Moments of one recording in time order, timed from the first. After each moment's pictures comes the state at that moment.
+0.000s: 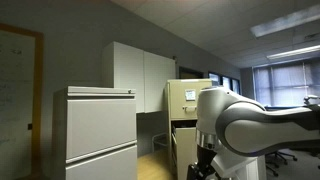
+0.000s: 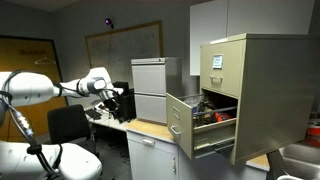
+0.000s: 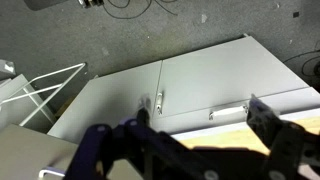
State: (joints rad) arm 0.03 -0.91 0.33 -2.62 0.09 1.90 0.52
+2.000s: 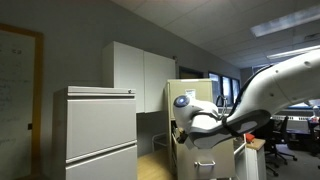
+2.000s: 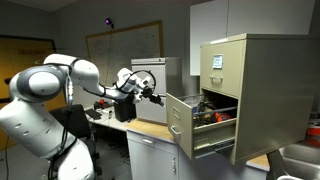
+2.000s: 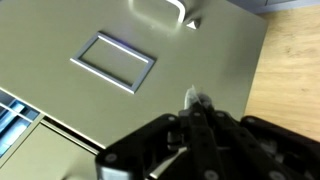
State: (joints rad) arm -0.35 -0.41 0.37 -2.31 -0.76 2.30 0.78
